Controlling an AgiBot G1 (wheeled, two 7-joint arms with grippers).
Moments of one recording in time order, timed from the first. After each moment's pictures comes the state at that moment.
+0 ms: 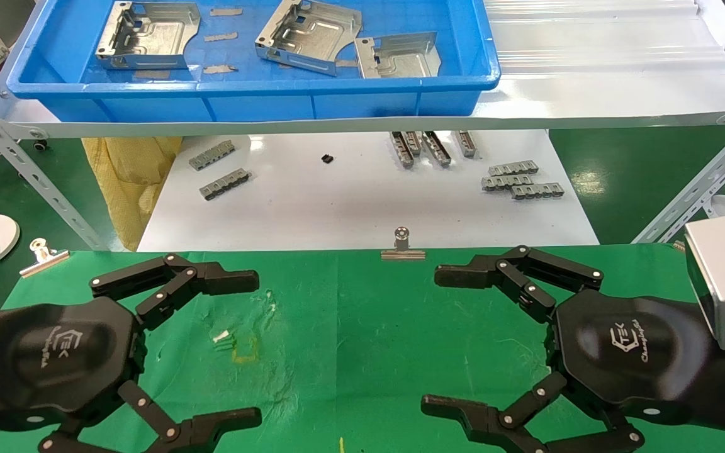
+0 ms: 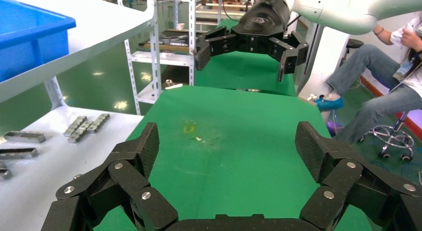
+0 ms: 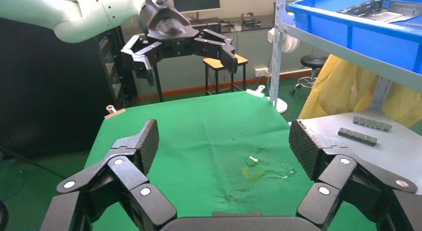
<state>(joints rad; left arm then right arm) -1.08 0.61 0.28 -1.28 0.73 1.50 -0.19 1.09 -0.58 -0.36 1.26 -0.67 -1.46 0.14</state>
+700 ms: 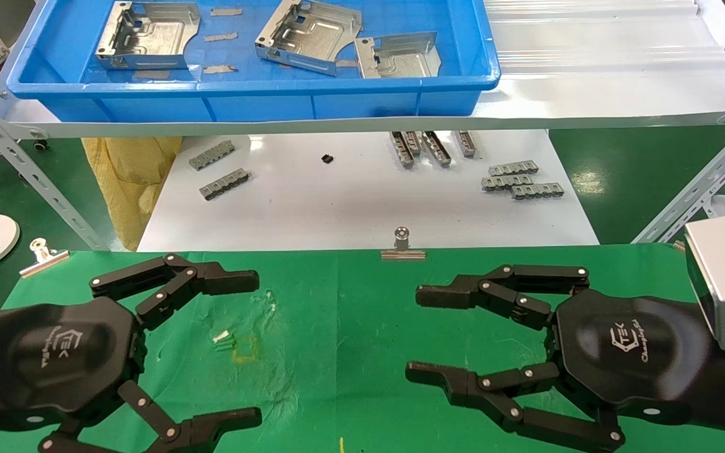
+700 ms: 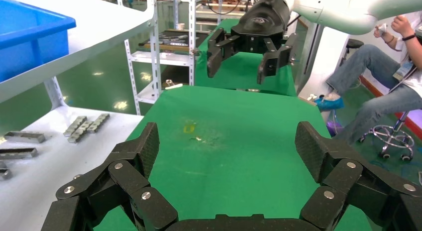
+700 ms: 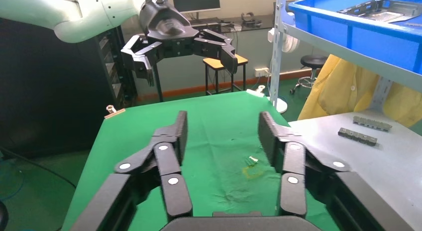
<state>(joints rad) -1.08 0.61 0.28 -1.28 0.73 1.50 -0.19 1.09 -0.58 -0.36 1.26 -0.67 -1.46 0.14</state>
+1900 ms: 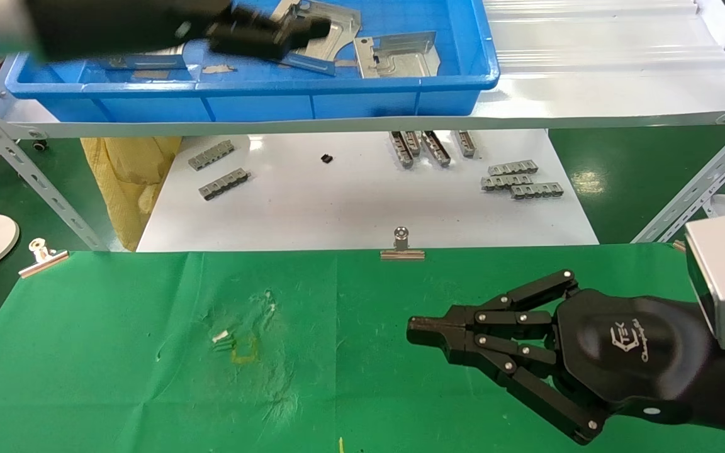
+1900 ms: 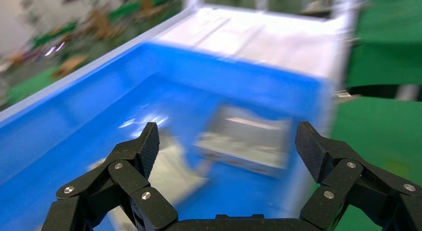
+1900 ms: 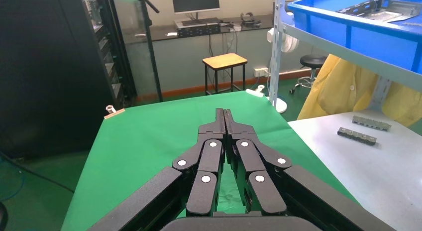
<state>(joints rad) -1.86 1.05 0.50 -0.63 1.26 1.19 -0.24 1.09 -0.58 -0.36 1.26 -0.67 -1.46 0.14</state>
